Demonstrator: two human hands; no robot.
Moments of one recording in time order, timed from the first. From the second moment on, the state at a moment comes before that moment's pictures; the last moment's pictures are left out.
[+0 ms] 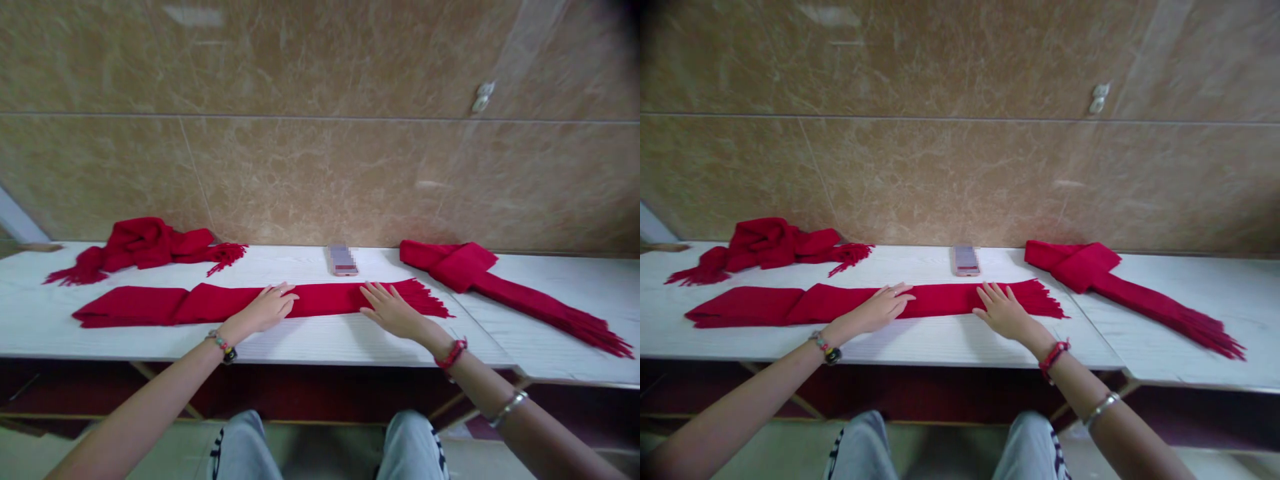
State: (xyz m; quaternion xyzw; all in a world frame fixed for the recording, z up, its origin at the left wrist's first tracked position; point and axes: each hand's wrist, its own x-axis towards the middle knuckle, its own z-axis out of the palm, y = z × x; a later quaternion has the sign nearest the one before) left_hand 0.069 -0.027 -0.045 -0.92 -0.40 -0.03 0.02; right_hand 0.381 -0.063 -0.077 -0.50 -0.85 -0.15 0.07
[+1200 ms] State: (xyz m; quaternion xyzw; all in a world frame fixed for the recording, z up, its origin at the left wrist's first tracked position) left_hand 0.066 -0.036 -0.068 -0.88 -0.47 -0.03 0.03; right_hand 0.341 -0.035 -0.090 -0.46 -0.88 -0.07 0.12
